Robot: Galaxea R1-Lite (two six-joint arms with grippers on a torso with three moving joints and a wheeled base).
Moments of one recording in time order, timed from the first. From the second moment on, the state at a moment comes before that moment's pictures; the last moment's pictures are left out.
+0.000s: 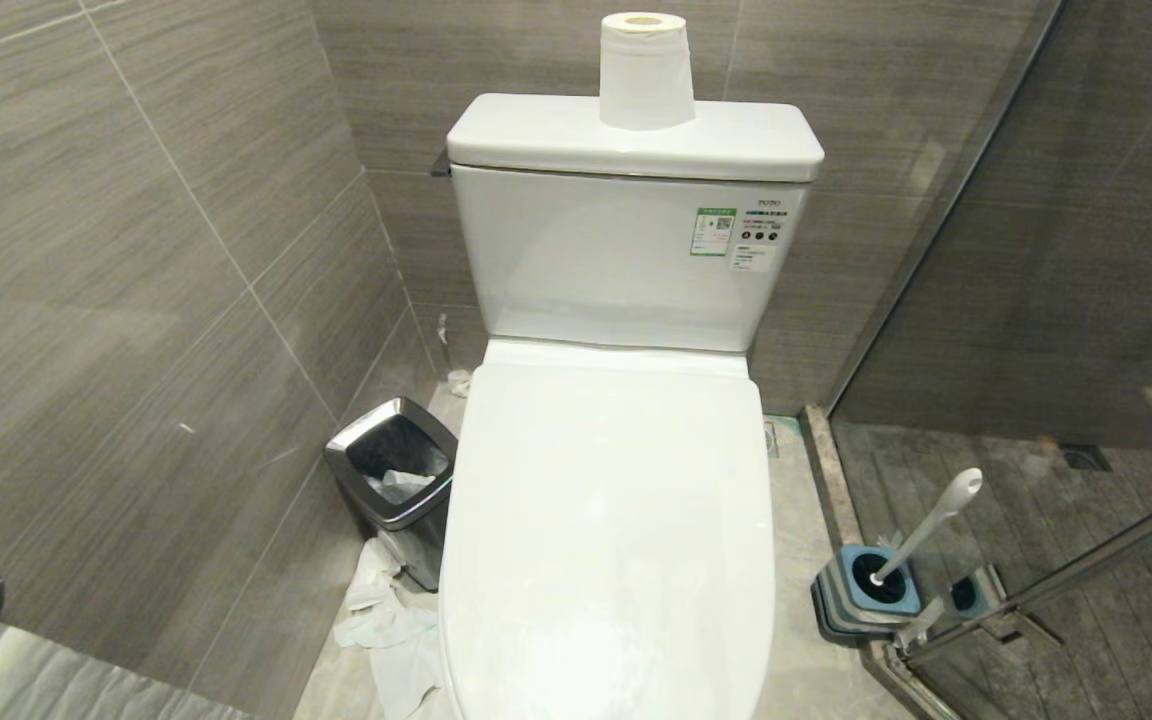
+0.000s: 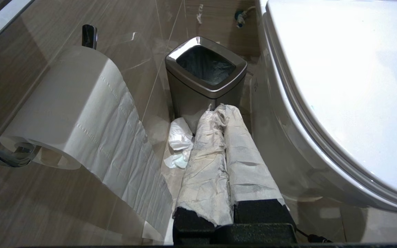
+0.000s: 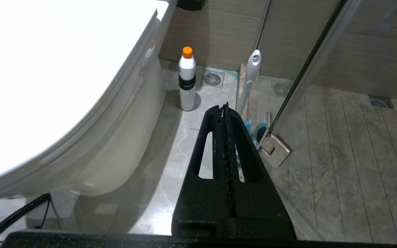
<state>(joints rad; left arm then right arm) 0.01 0.00 0.00 -0.01 0.01 -0.01 0.00 0.00 0.00 -0.02 0.01 -0.01</state>
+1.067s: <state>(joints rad) 0.01 0.00 0.00 -0.01 0.01 0.00 0.00 0.00 0.00 -0.02 0.01 -0.01</state>
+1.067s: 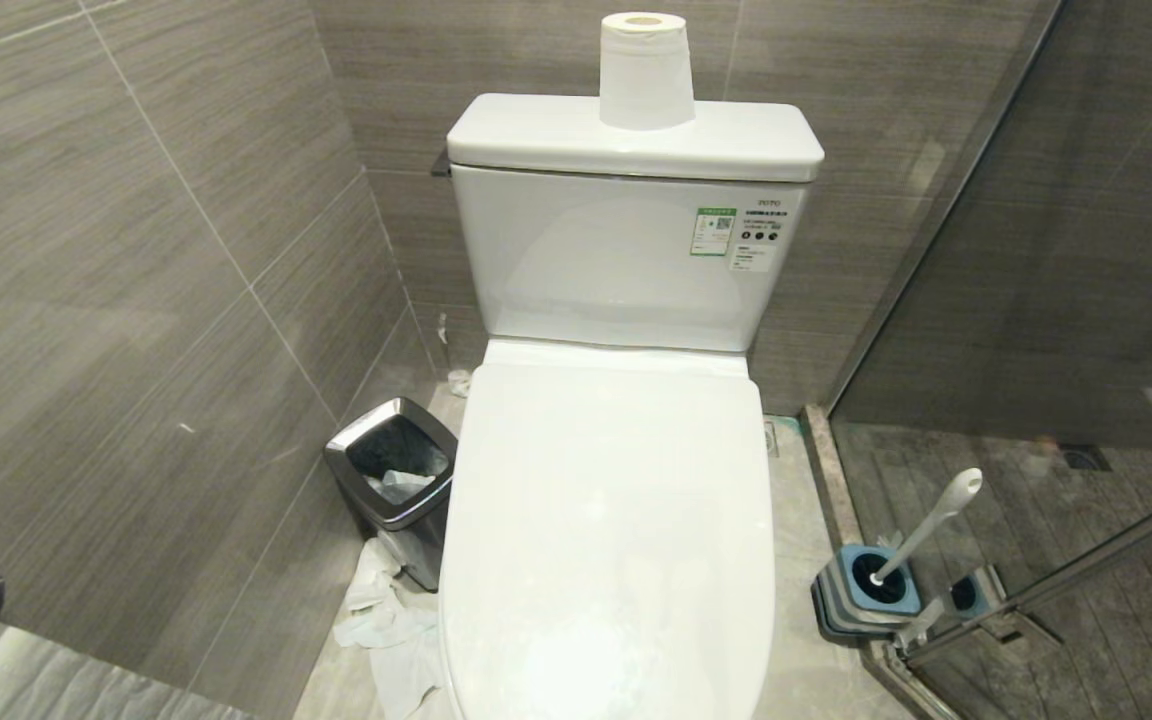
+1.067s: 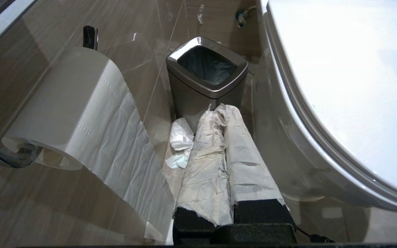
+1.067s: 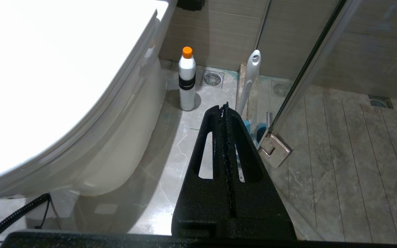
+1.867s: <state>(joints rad) 0.01 0.00 0.00 -0.01 0.01 0.01 0.00 0.00 0.00 -0.02 0.01 -0.01</state>
